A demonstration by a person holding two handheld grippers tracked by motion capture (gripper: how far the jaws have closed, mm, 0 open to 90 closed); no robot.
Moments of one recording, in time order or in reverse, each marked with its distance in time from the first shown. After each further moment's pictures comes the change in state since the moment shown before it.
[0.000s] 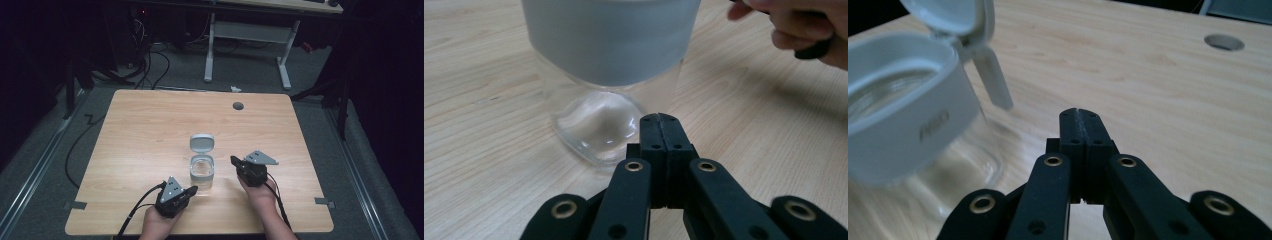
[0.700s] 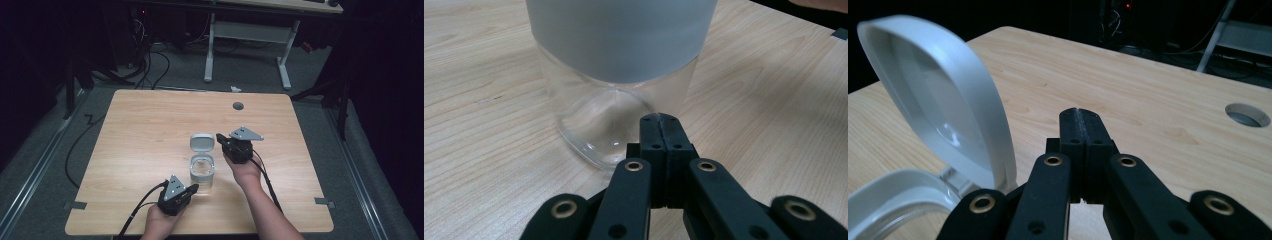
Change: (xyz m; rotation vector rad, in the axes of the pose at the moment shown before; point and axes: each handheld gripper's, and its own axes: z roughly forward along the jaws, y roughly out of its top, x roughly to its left) left arm 0.005 -0.004 0.008 -0.014 0.023 0.012; right arm 0.010 0.065 0.038 -0.071 0.030 -0.025
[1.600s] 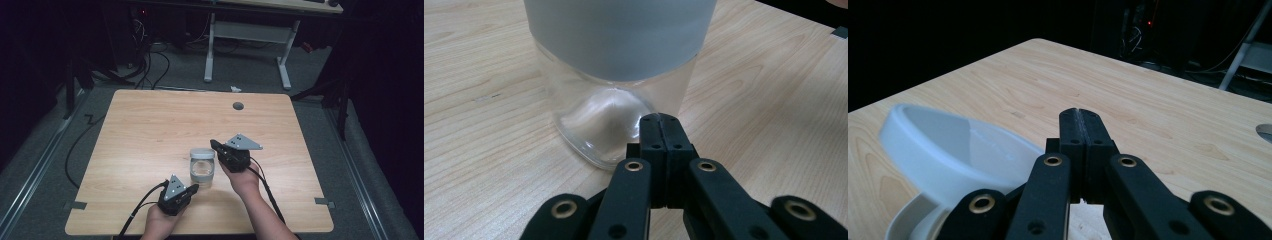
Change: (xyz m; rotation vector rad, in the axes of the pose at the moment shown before) left arm 0.000 0.000 0.001 0.007 0.002 -0.004; right arm 0.026 -0.002 -0.020 -0.050 0.073 -0.050
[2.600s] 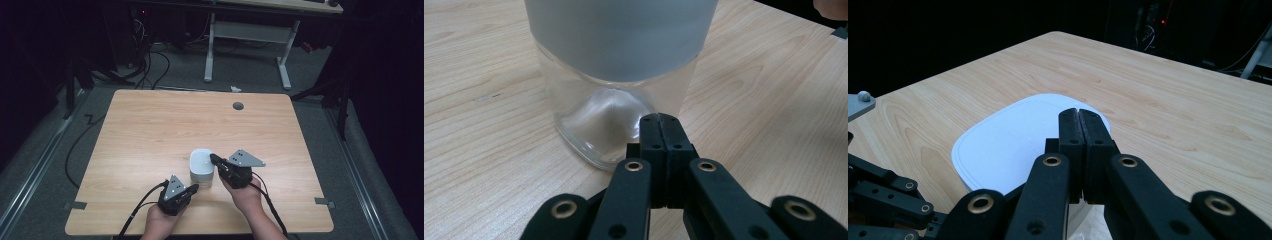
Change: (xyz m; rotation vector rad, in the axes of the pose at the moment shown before) left arm 0.000 0.000 0.000 -0.002 0.000 -0.008; right arm 0.021 -0.024 -0.024 -0.007 0.043 -0.011
